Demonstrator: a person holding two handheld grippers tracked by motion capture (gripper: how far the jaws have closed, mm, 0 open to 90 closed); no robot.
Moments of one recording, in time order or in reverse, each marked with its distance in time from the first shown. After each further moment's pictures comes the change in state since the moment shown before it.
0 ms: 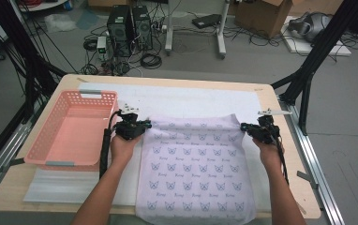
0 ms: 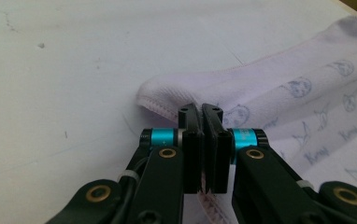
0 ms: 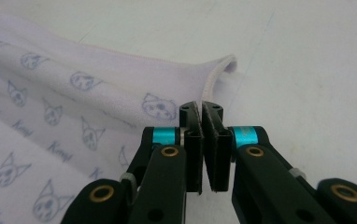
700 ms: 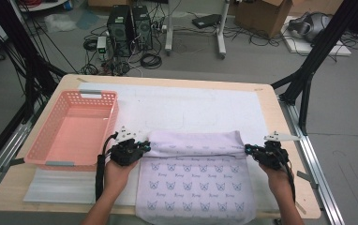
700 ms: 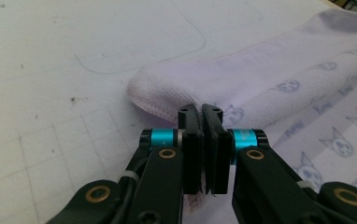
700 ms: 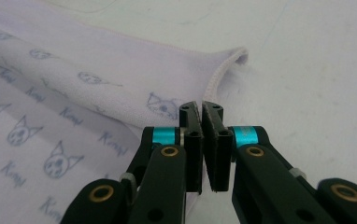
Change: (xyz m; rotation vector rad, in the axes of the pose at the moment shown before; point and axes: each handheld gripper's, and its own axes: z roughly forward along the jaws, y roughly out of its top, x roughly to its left) left arm -0.038 -0.055 -0.048 -0.020 -0.062 0.037; right arm 0.029 -0.059 -0.046 0.000 0.037 -0.046
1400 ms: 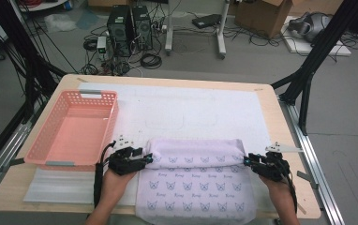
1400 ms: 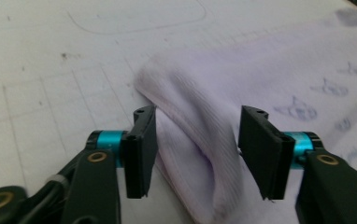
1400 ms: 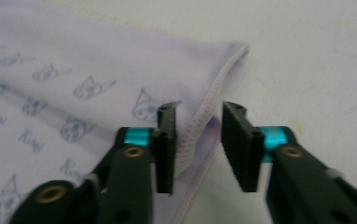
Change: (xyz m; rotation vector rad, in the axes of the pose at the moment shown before) left arm 0.007 -0.012 0.004 0.041 -0.008 -0.070; right arm 0.010 -0.021 -0.008 0.005 -0.006 0.043
